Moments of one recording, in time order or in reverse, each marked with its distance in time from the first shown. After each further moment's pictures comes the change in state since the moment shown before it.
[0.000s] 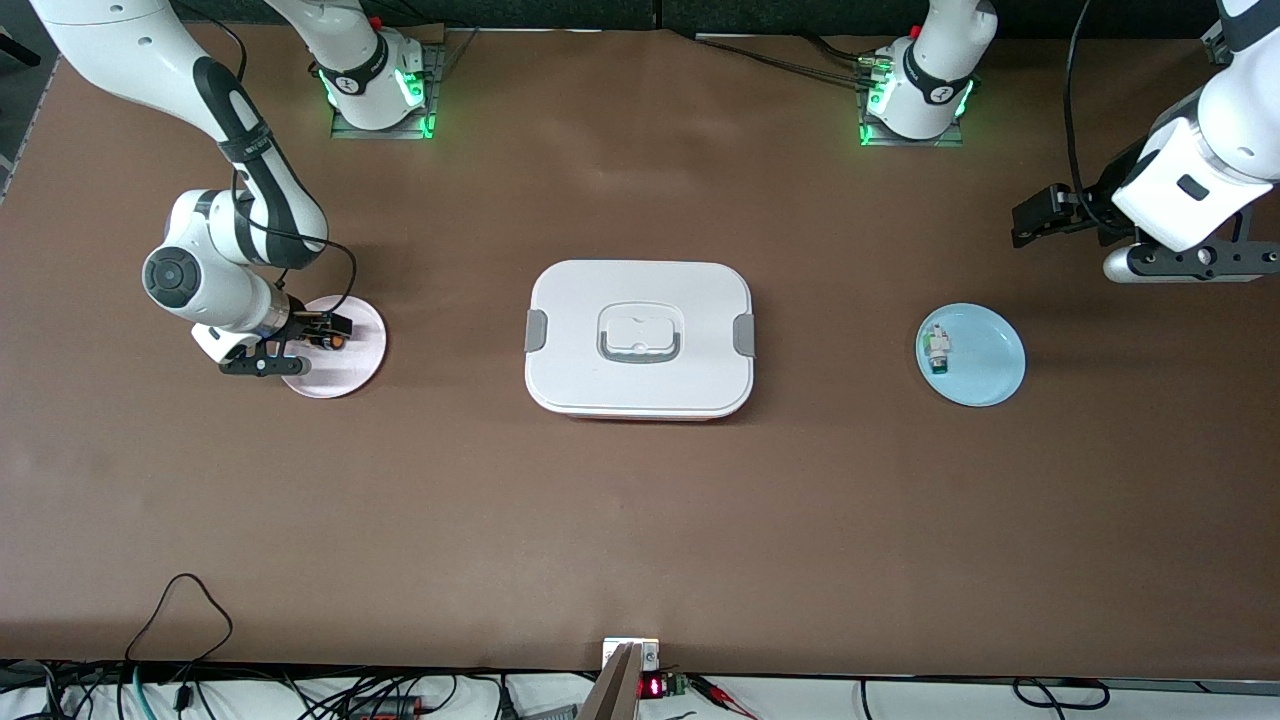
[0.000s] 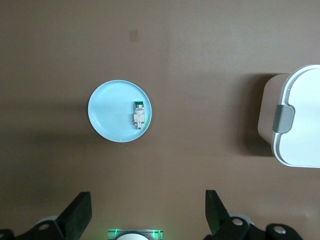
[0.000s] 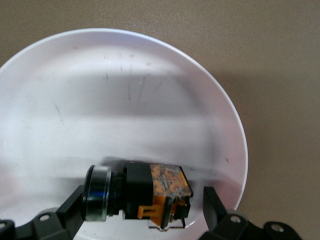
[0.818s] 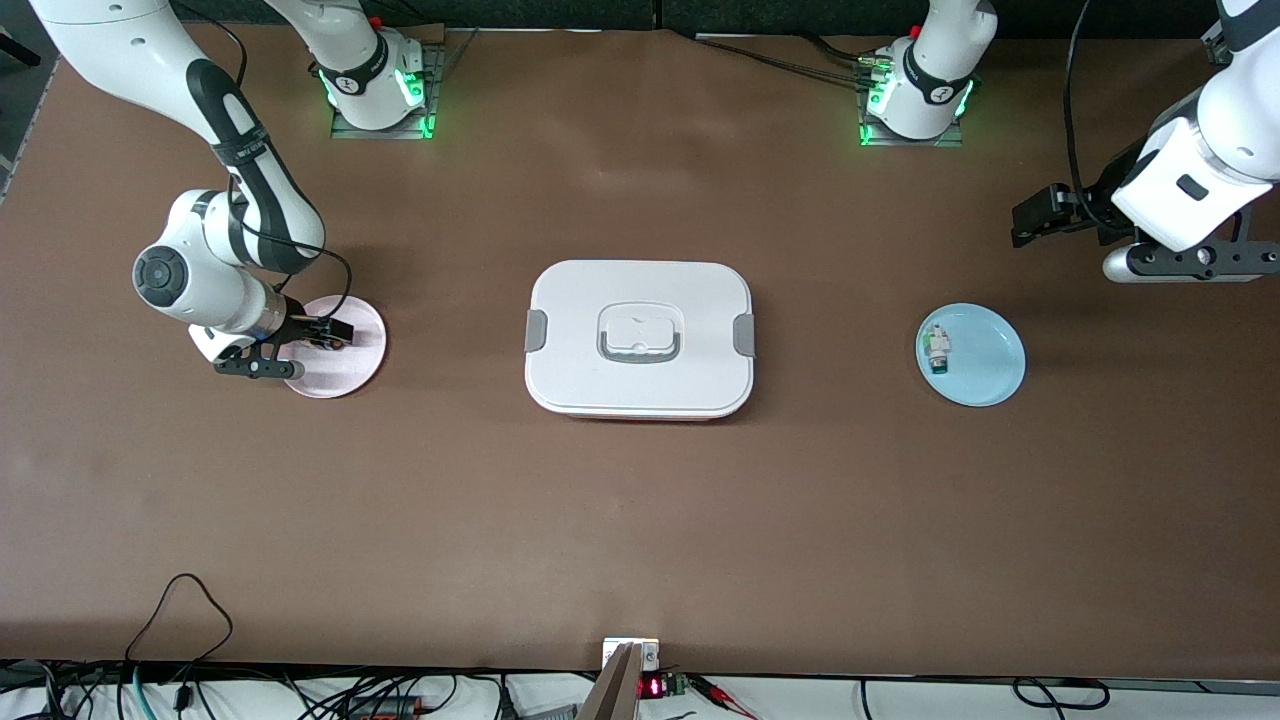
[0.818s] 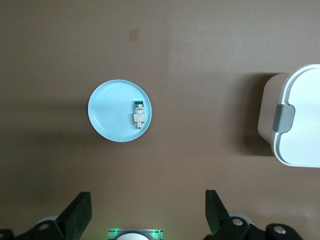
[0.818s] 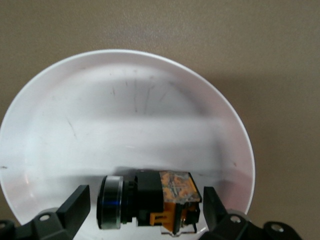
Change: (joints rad) left arm 0.000 0.000 0.000 0.000 0.000 -0.001 0.000; right arm 0.000 0.000 0.000 0.013 0.072 0.009 0.000
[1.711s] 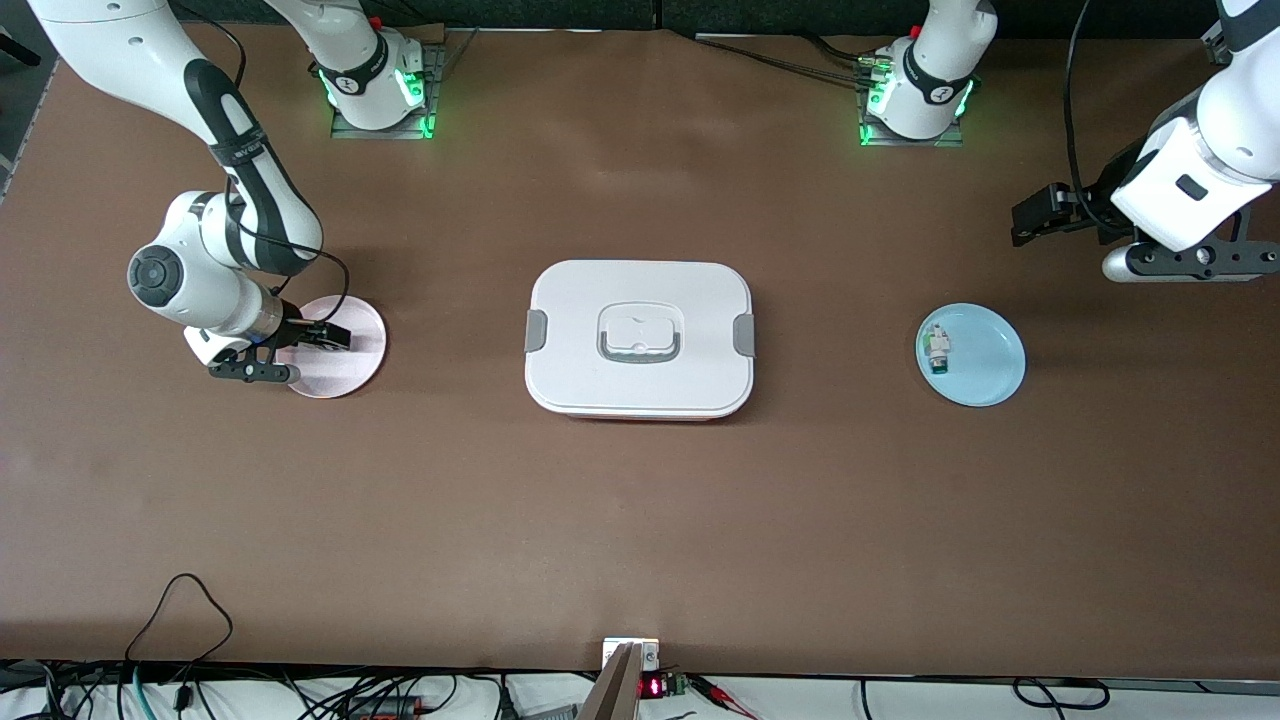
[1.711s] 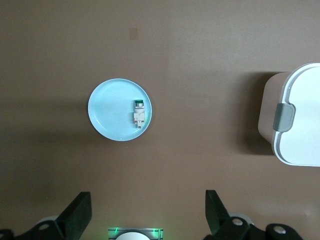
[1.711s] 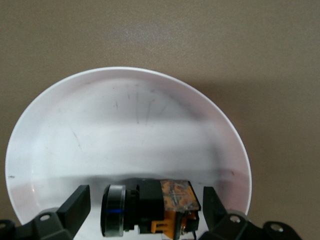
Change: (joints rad) left arm 0.000 0.000 0.000 0.000 0.000 -0.004 0.000; right arm 0.000 0.002 0.000 0.008 0.005 0.014 0.000
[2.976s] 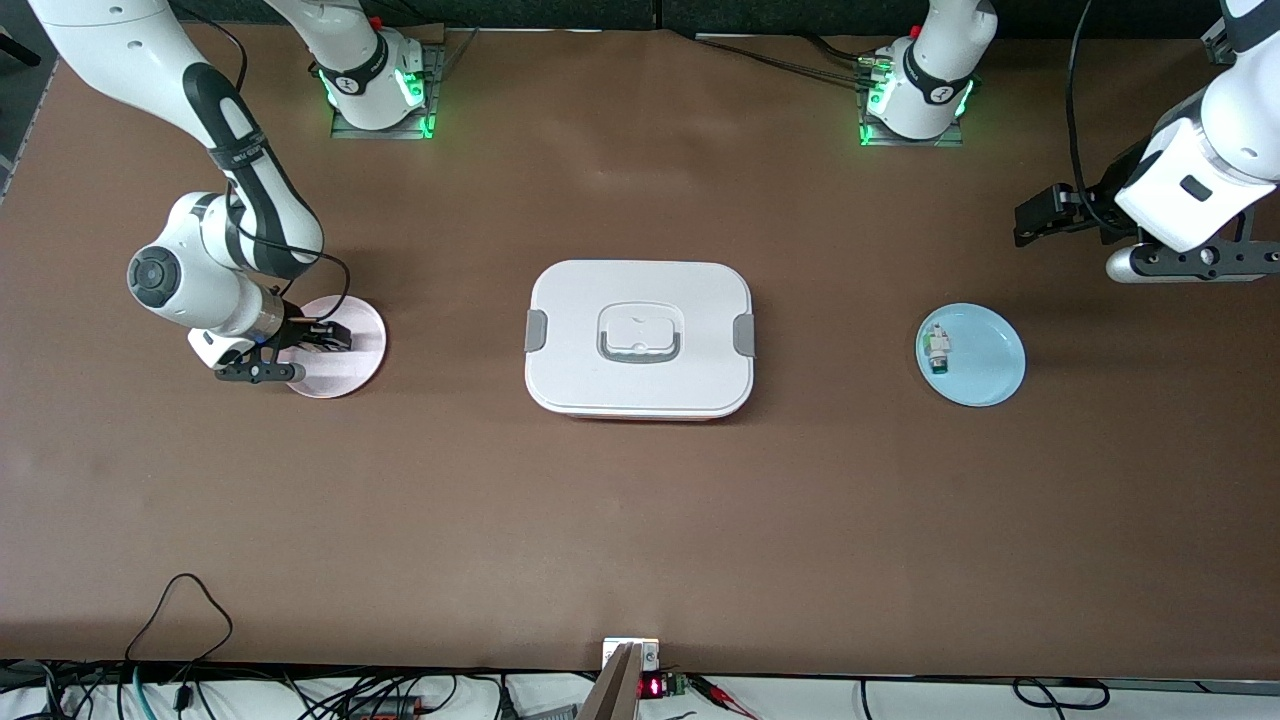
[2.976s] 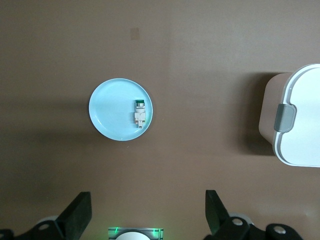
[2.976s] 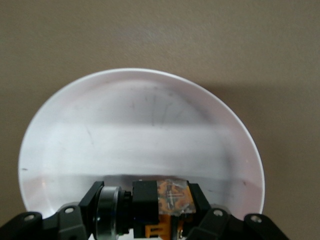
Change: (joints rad) left arm 0.005 0.000 0.000 0.000 0.000 -0.001 0.000; right arm 0.001 -0.007 0.012 0.004 0.052 0.001 -0.109
